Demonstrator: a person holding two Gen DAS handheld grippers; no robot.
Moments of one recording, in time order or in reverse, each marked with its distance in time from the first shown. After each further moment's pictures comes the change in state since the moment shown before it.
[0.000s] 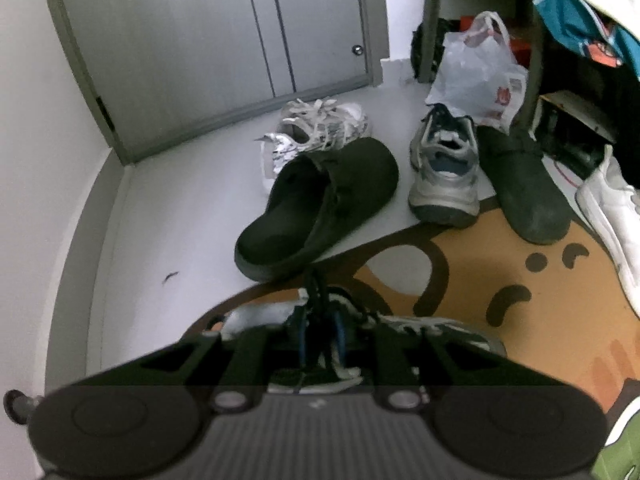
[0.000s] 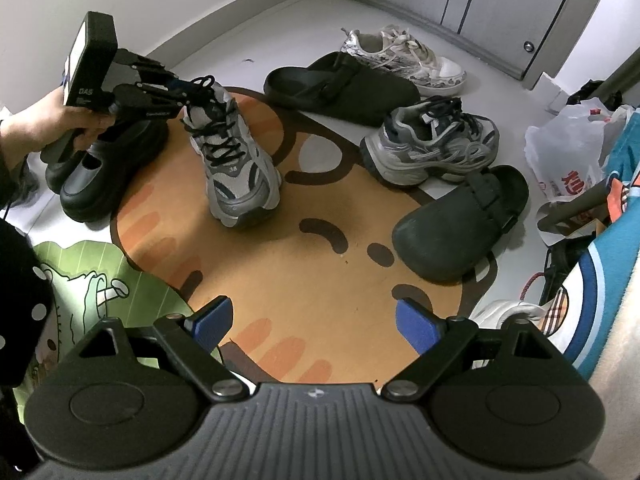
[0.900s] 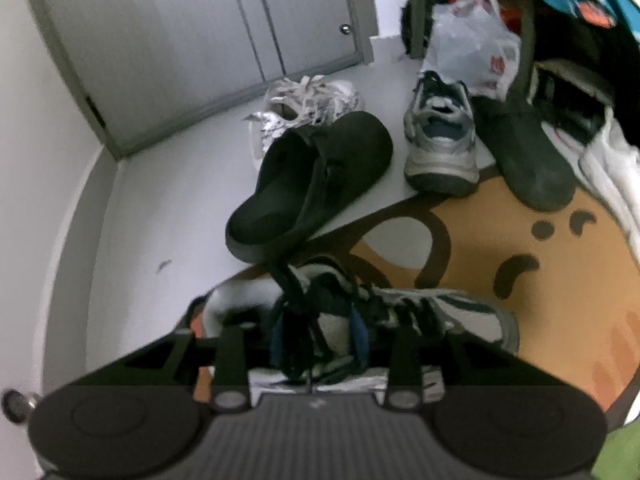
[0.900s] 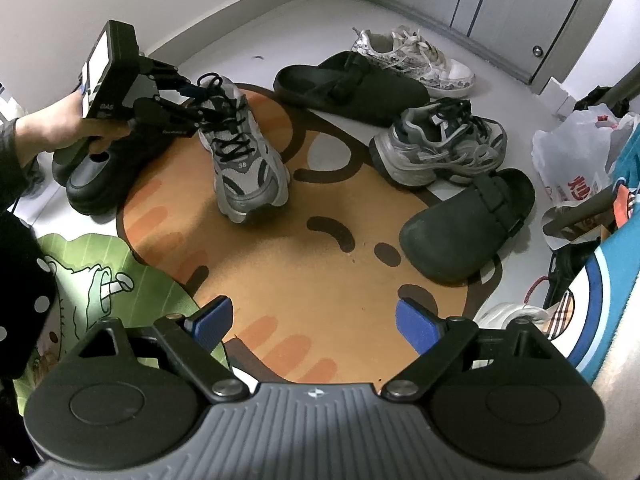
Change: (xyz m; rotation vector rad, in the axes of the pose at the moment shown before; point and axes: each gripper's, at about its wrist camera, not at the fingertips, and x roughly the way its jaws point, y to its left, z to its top) left arm 0.017 -0.010 -0.016 0.022 0.029 -0.015; right arm -0.001 0.007 -0.001 -0.023 0.005 0.011
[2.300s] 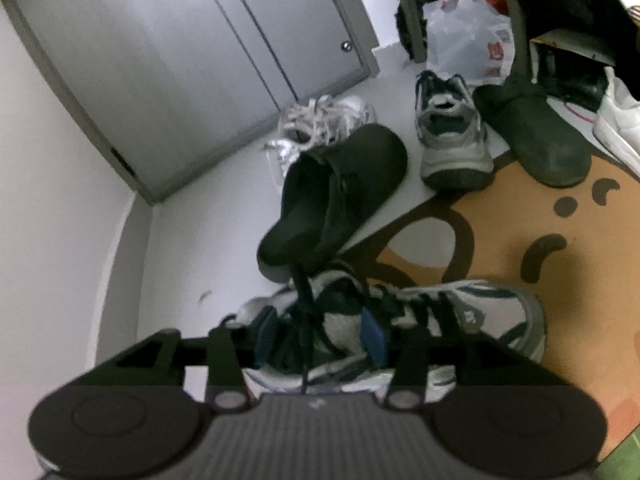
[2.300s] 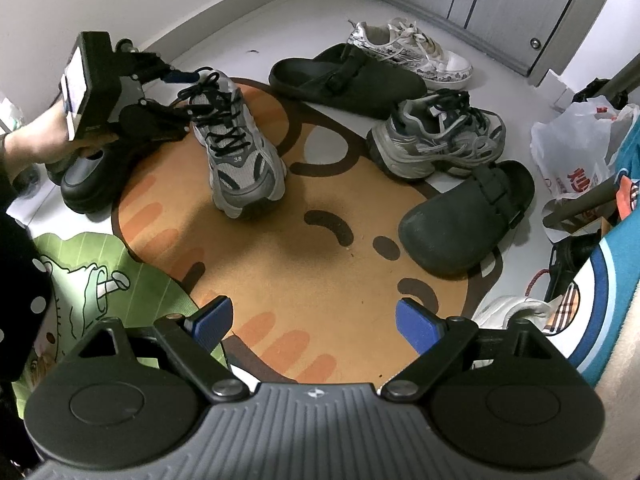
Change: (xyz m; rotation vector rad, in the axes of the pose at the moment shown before) left arm -0.008 -0.031 -0.008 0.159 -0.066 0.162; right arm 0.006 -0.002 -0.001 0.015 0.017 -0.010
